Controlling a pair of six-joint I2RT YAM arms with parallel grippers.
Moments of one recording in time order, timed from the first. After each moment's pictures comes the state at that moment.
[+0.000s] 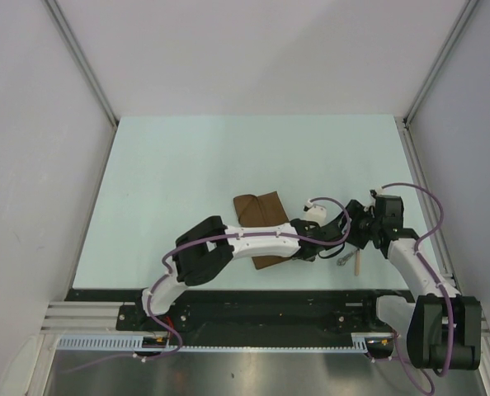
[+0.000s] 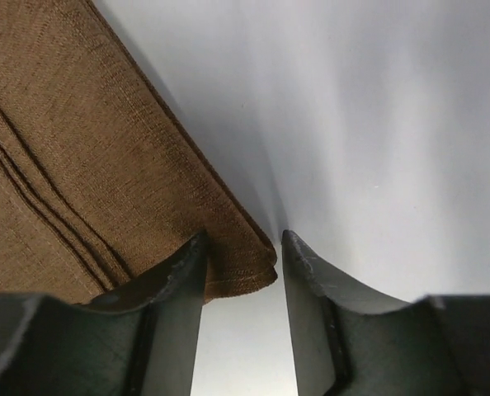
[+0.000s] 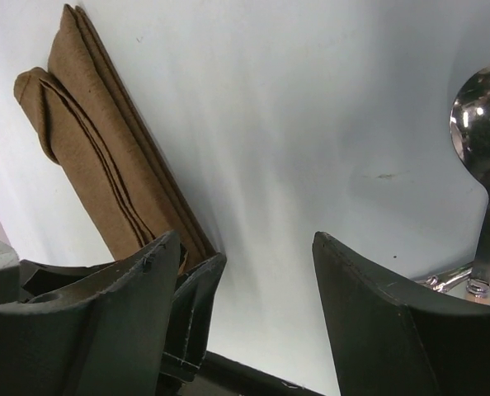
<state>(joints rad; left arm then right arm) -1.25 2.20 1.69 -0.75 -0.50 -0.87 -0.02 1.03 0.49 -0.32 -0.41 0.59</state>
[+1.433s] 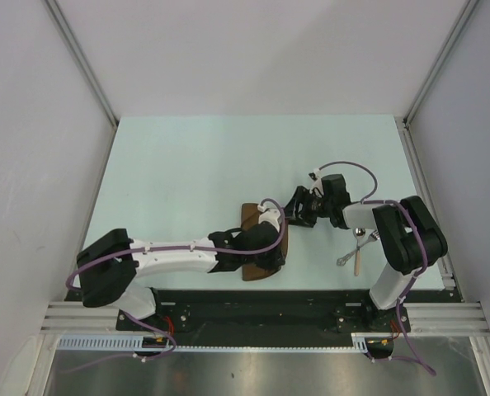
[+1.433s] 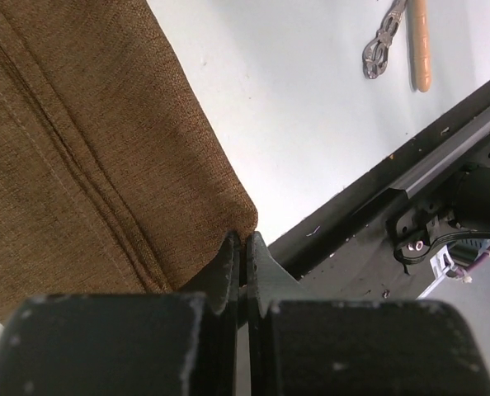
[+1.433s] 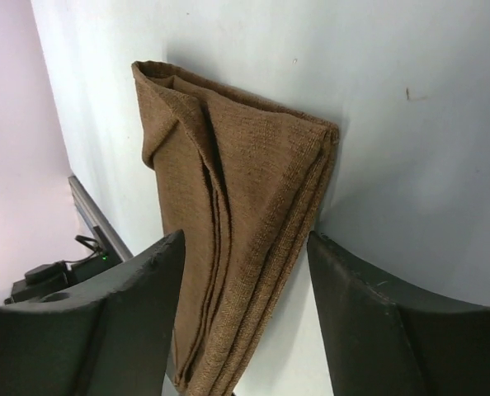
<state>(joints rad) -1.18 1.50 0.87 -0.14 -0.12 -0.83 0.32 1.72 0.72 0.26 -0.63 0.71</state>
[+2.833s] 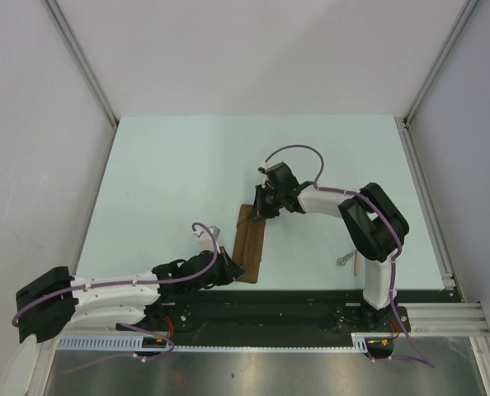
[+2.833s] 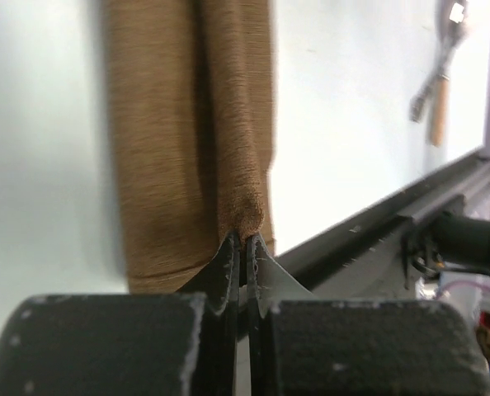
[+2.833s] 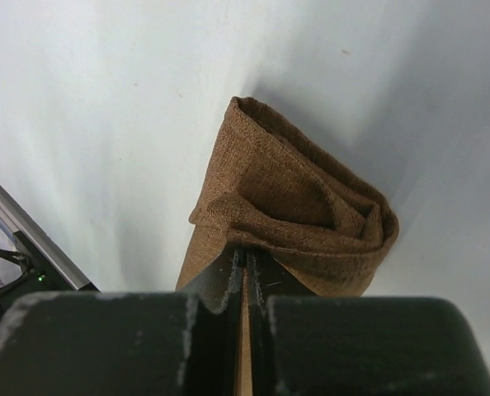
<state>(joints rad) -1.14 1.00 0.24 0.16 -0.24 -1.13 0.64 1.93 1.16 -0.08 -0.36 0.62</state>
